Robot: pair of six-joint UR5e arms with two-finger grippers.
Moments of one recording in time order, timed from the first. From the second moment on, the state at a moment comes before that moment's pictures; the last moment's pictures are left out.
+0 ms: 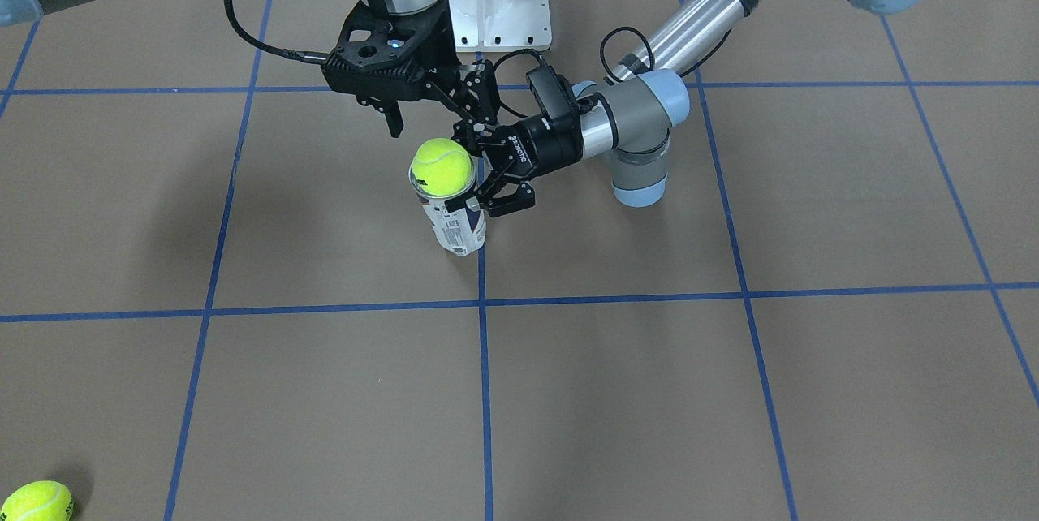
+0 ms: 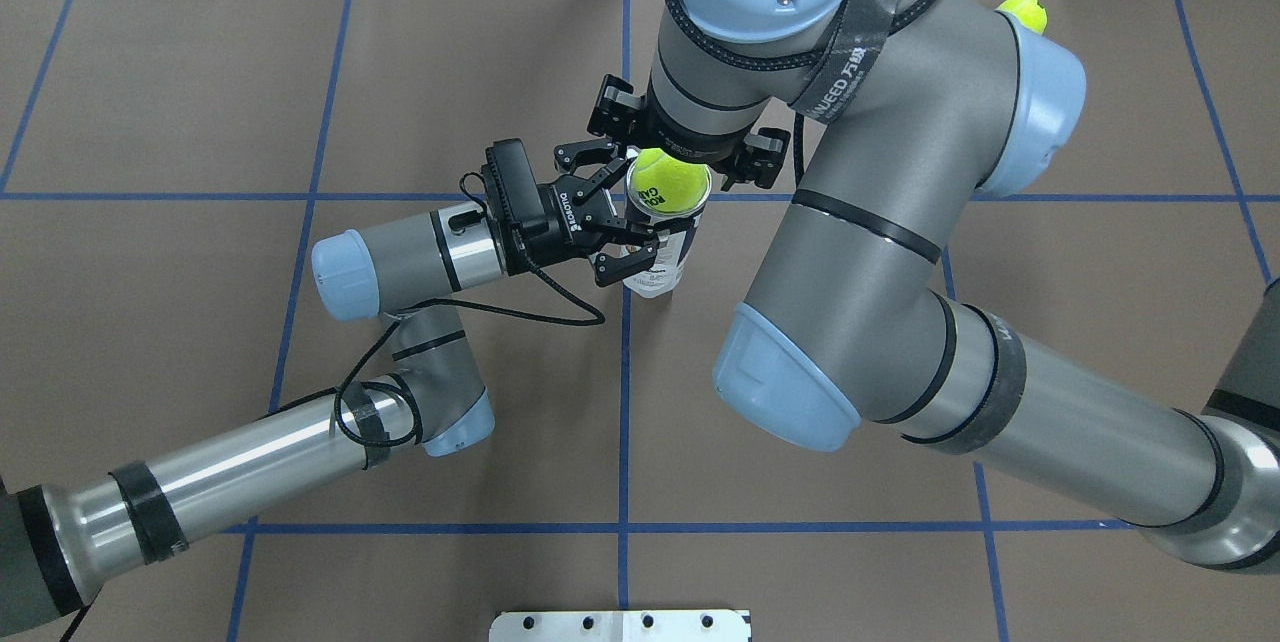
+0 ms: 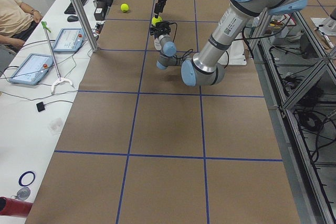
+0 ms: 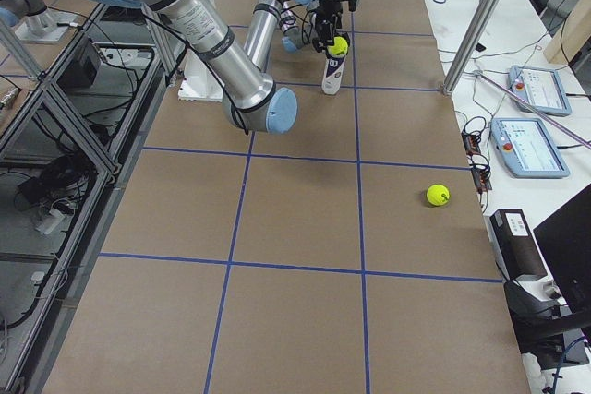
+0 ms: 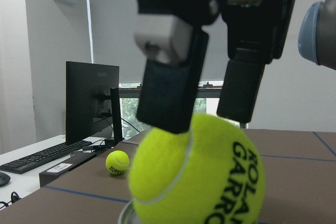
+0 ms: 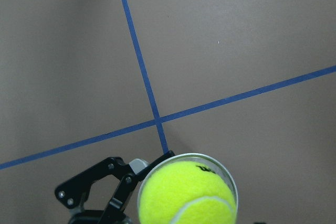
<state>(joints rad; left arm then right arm) -0.51 -2.40 -0.92 -3.62 -1.62 -0.30 0.64 -0.70 1.85 -1.89 1.83 1.43</state>
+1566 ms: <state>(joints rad) -0.53 -2.40 -0.92 -3.62 -1.62 -0.29 0.72 -0.71 1.88 -1.90 1.84 1.41</state>
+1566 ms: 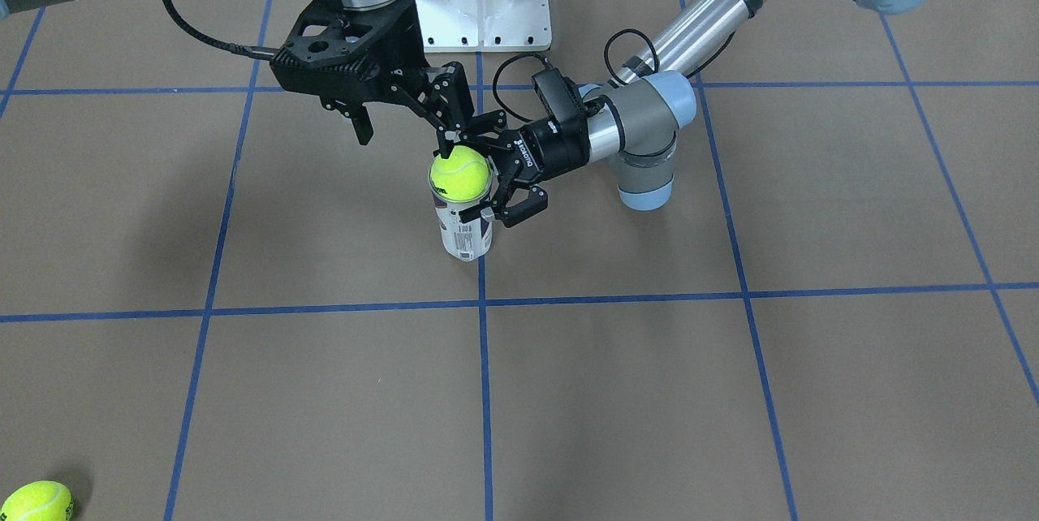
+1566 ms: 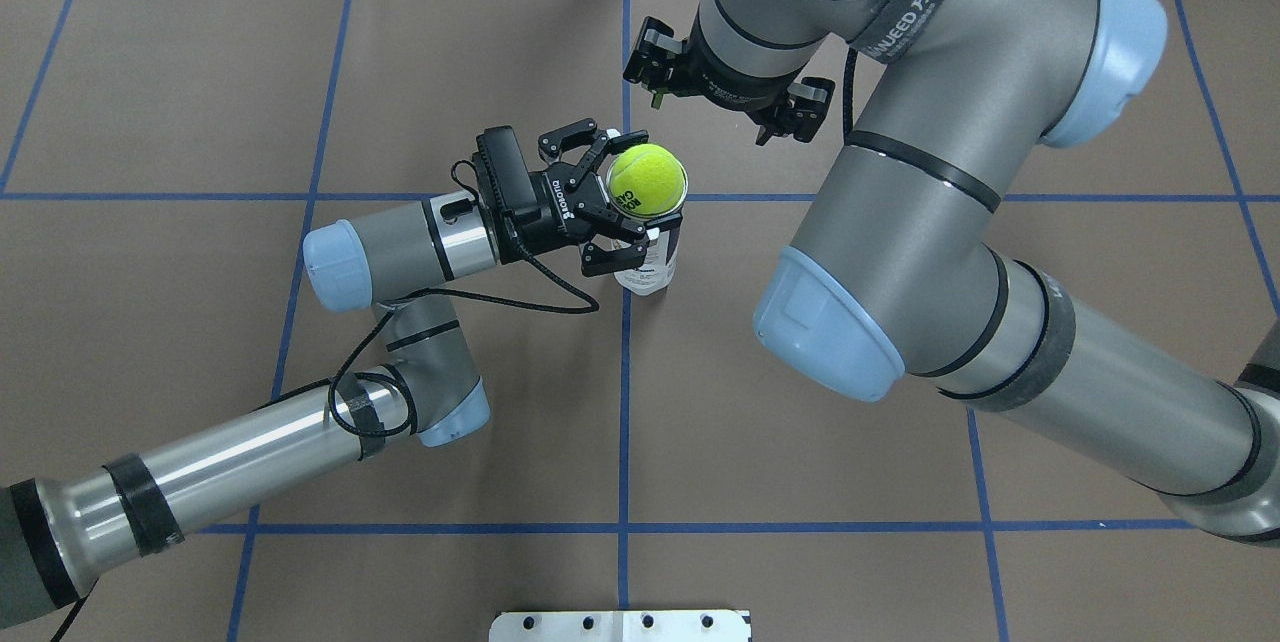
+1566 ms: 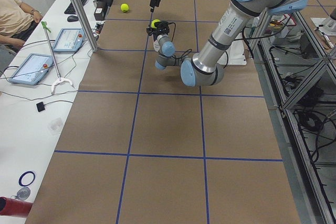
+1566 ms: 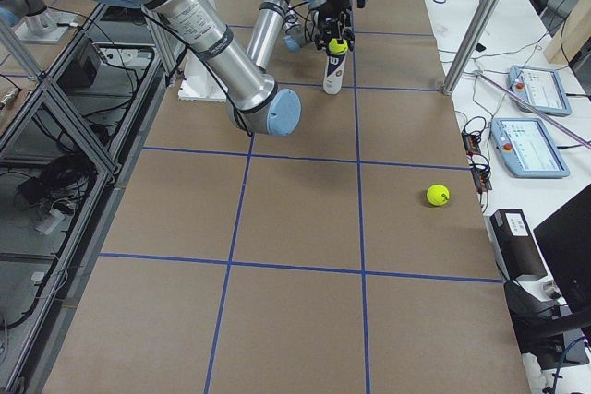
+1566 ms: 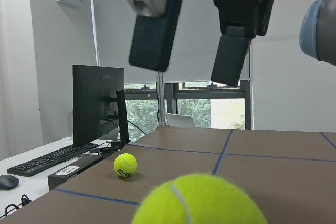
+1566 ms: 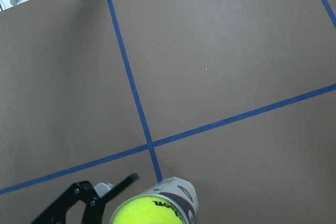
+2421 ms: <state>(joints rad) -0.53 -2.40 -0.92 -3.62 -1.62 -0.29 0.65 -0.70 1.86 -1.90 1.81 1.42</state>
